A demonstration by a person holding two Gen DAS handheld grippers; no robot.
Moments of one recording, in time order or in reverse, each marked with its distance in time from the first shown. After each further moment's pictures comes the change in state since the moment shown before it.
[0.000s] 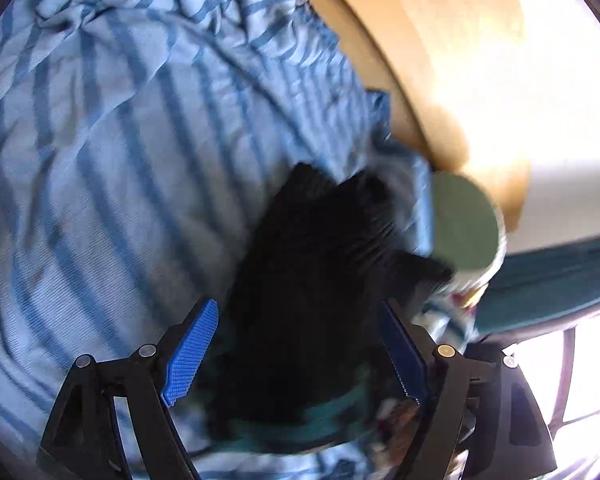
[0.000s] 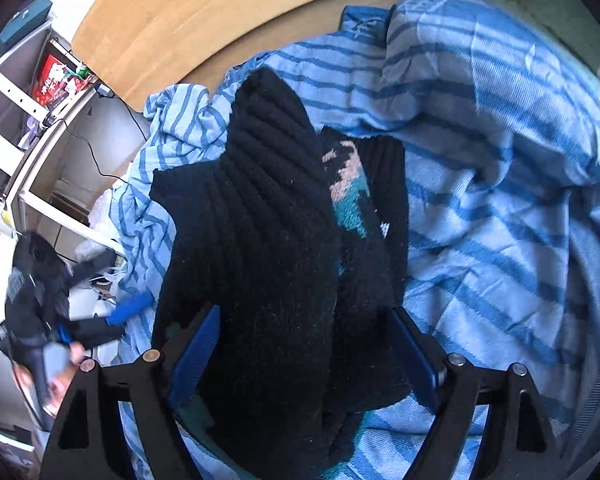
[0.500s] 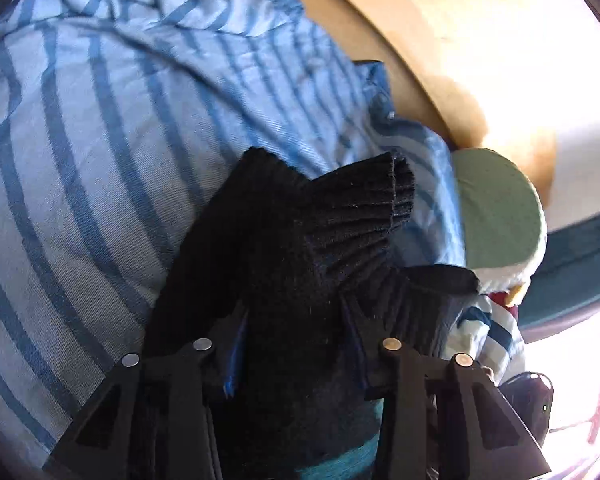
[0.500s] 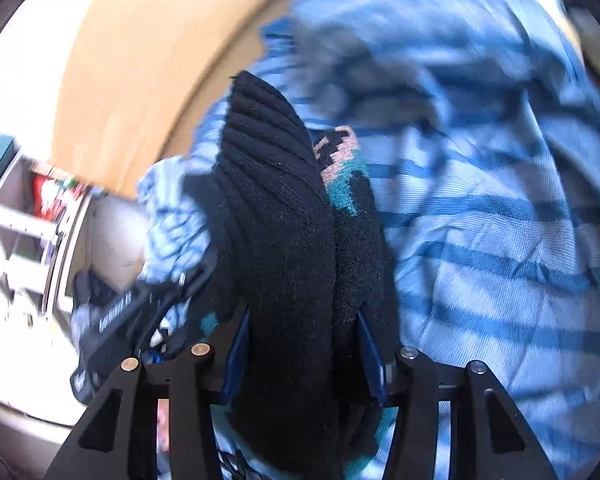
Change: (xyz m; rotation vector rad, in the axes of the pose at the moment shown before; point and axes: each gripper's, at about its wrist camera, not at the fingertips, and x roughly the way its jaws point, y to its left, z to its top) left arm 0.092 -0.058 0.015 0.077 -0.091 0.075; right arm -0.006 -0.061 -0.013 0.391 -0.065 0.183
